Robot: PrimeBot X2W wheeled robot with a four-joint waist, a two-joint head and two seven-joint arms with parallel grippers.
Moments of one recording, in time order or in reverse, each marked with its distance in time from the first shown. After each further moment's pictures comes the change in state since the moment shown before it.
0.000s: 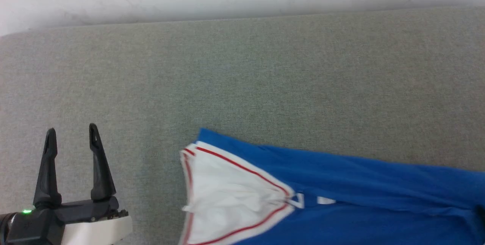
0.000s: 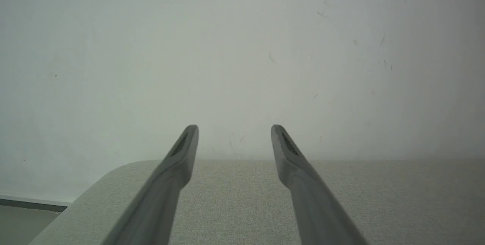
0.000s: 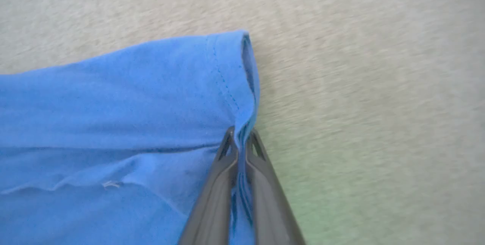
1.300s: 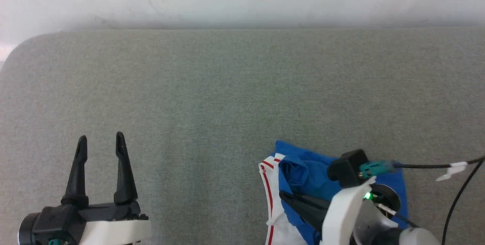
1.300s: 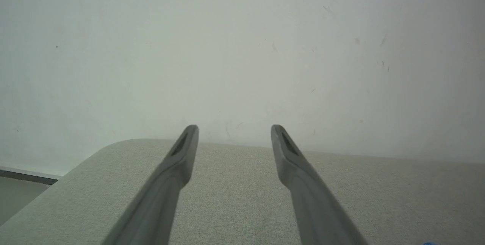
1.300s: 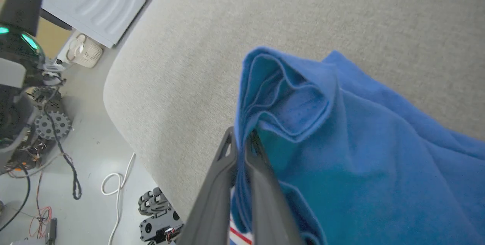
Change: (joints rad) left arm -0.008 -0.124 0.026 0.099 0.007 -0.144 0.000; right arm -0.182 0.102 0.677 -0.383 0.137 -0.007 0.360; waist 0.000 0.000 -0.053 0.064
